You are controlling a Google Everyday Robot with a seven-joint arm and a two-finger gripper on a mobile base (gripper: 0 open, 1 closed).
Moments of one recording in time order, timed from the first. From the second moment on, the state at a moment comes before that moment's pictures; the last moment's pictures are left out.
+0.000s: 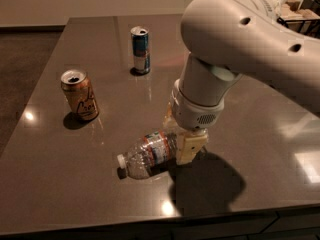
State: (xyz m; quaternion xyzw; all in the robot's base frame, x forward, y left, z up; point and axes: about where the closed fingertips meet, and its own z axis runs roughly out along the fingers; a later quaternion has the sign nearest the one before) arm 0.424 -0.040 0.843 -0.80 0.59 0.05 0.10
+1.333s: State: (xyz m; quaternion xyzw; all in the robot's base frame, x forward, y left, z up) arm 0.440 -0.082 0.931 -0.76 0.62 0.10 0.17
